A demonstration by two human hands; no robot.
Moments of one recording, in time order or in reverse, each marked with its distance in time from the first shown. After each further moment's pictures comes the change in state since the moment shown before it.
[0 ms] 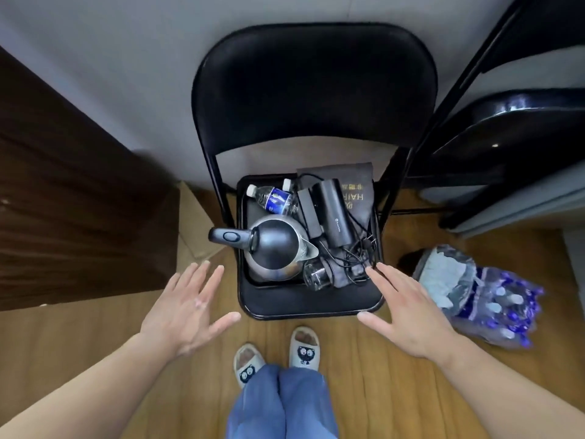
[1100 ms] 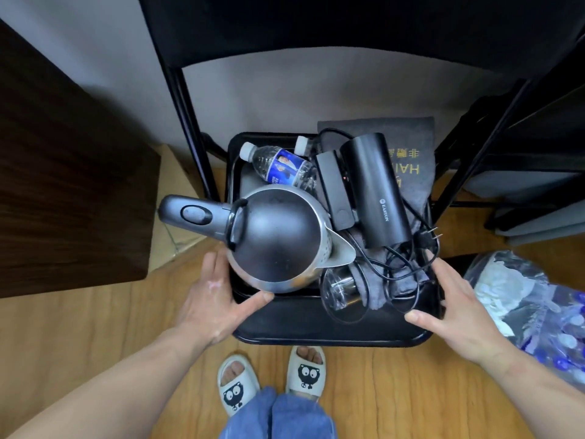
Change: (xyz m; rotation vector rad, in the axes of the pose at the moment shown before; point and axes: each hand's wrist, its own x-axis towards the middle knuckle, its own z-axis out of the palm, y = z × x) left_hand 0.128 0.045 0.121 -0.669 0.142 -0.255; right_hand 0.107 0.104 0.123 0.482 0.053 0.160
